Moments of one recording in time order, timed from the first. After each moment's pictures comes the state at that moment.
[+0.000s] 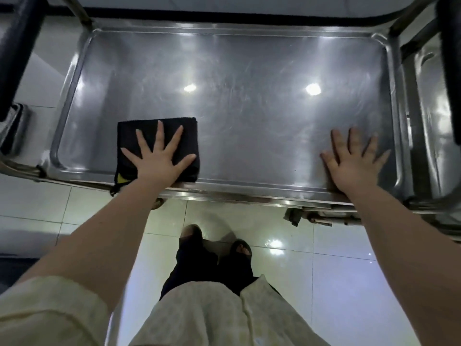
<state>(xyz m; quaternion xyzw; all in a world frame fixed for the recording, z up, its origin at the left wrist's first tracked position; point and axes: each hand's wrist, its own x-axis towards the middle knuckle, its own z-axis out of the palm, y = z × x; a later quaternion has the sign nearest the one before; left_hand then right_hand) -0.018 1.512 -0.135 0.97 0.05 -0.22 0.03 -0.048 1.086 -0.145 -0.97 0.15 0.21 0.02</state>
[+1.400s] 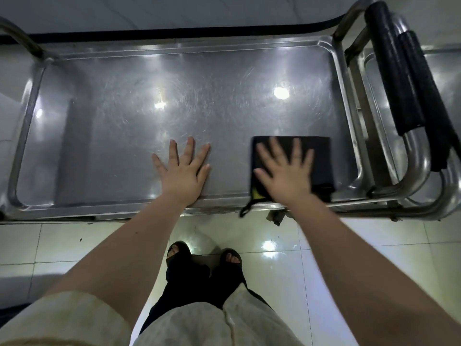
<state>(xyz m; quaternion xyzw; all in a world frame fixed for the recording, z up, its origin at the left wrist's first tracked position) -0.015 1.396 -0.147 0.98 -0.10 -0.18 0.02 -0.063 1.145 -0.141 -0.98 0.06 0.18 0.05</state>
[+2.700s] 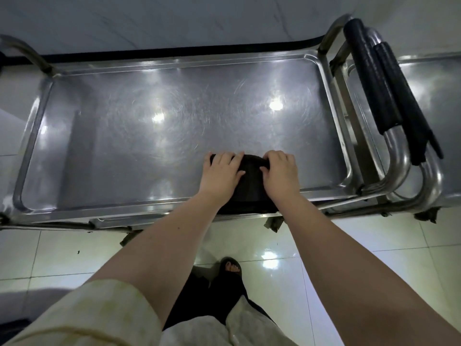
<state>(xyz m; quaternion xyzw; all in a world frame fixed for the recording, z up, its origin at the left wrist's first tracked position) -0.034 1.314 -0.133 0.97 -0.23 -0.08 0.06 -0.070 1.155 -0.127 -0.97 0.13 -0.01 0.22</state>
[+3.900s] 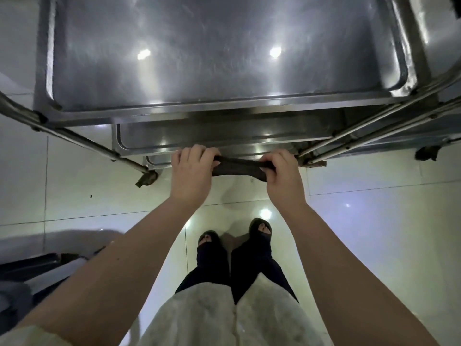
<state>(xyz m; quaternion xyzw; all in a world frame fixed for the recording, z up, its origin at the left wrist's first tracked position) -0.211 1.543 -0.158 0.97 -0.20 0.02 0.16 -0.271 1.341 -0.144 -0.93 0.11 -0.03 0.35</state>
